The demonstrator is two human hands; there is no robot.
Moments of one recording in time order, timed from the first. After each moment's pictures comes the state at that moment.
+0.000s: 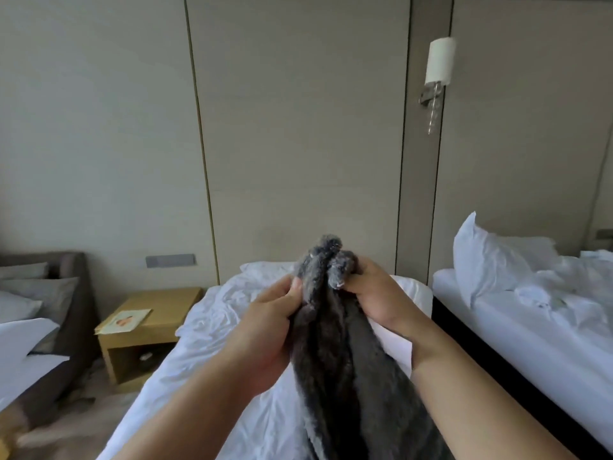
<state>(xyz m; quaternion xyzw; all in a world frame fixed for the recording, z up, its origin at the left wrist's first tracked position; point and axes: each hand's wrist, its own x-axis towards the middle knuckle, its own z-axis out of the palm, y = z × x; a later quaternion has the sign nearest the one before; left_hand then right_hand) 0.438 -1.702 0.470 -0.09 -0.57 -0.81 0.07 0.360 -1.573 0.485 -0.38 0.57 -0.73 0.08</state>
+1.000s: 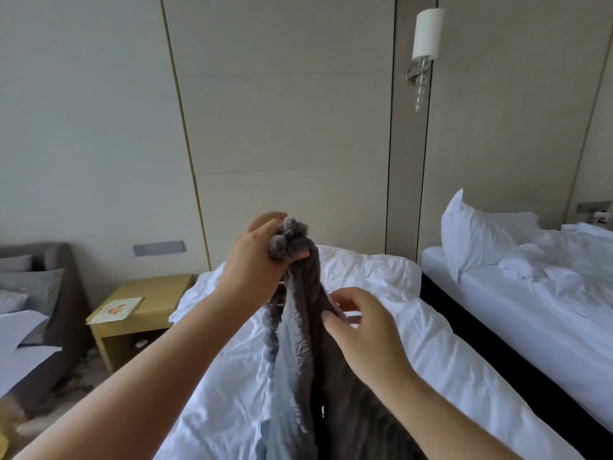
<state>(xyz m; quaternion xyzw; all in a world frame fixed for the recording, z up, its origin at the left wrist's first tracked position) 0.400 -1.724 0.488 -0.07 -0.88 -0.26 0.40 0.400 -1.559 0.405 -0.21 0.78 -0.56 -0.19</state>
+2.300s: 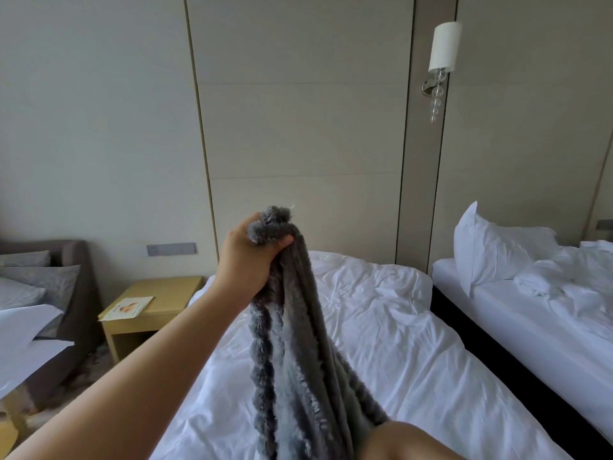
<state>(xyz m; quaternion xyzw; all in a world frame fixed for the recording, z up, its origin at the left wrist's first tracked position) 0.390 -1.756 0.491 -0.05 -0.76 -0.51 0.39 0.372 -1.531 0.318 -0.44 0.43 -0.69 0.39</state>
